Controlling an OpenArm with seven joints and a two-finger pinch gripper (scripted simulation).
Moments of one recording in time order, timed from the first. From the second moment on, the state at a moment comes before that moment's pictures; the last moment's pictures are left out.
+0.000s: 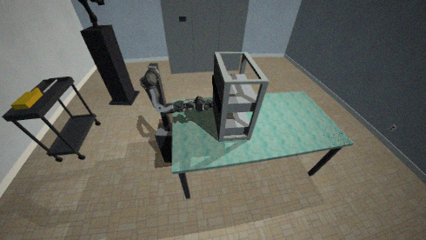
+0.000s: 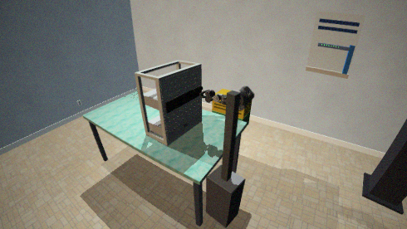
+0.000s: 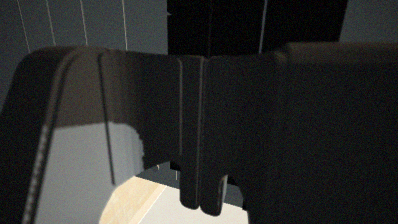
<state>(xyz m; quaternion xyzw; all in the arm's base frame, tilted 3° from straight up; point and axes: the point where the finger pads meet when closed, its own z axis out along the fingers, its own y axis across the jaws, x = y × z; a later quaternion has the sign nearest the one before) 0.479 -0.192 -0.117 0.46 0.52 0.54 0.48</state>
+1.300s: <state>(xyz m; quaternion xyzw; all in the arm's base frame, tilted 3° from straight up) 0.506 -0.189 -0.117 0.46 0.52 0.54 0.48</state>
